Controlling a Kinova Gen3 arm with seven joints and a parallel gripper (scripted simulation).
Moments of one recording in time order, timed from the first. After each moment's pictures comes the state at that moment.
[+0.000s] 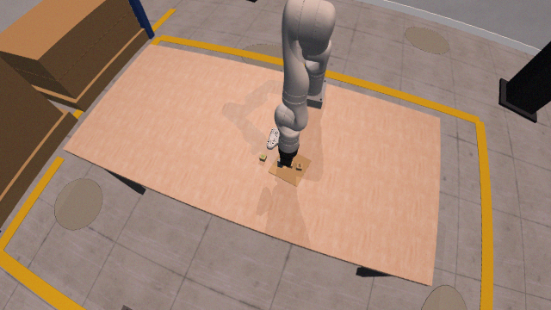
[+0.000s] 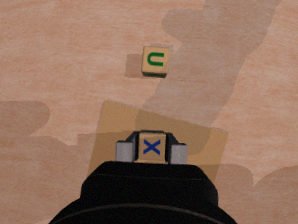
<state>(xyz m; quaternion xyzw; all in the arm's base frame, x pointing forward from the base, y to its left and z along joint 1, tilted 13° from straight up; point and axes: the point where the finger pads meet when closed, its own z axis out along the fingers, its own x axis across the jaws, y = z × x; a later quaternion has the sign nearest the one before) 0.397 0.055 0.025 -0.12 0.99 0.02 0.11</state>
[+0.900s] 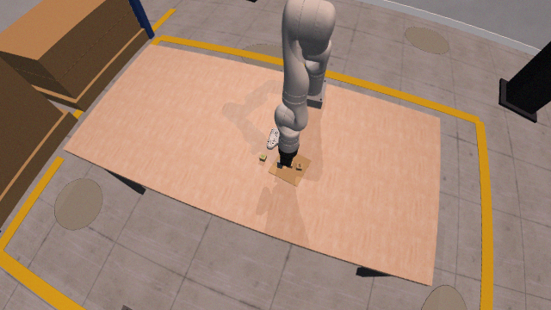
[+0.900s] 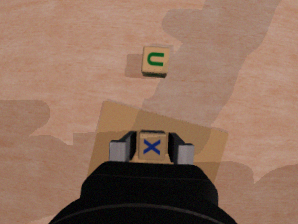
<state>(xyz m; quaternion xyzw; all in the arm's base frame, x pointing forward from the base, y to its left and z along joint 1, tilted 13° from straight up) 0.397 0.055 0.025 -0.12 0.99 0.02 0.11</state>
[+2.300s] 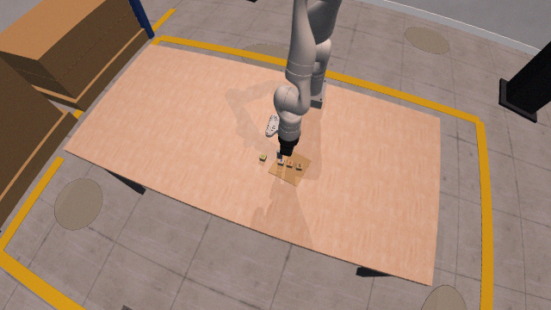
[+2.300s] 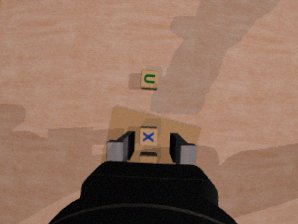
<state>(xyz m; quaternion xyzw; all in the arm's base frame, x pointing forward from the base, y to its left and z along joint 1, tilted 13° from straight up) 0.375 0.046 0.102 -0.12 0.99 0.01 0.10</state>
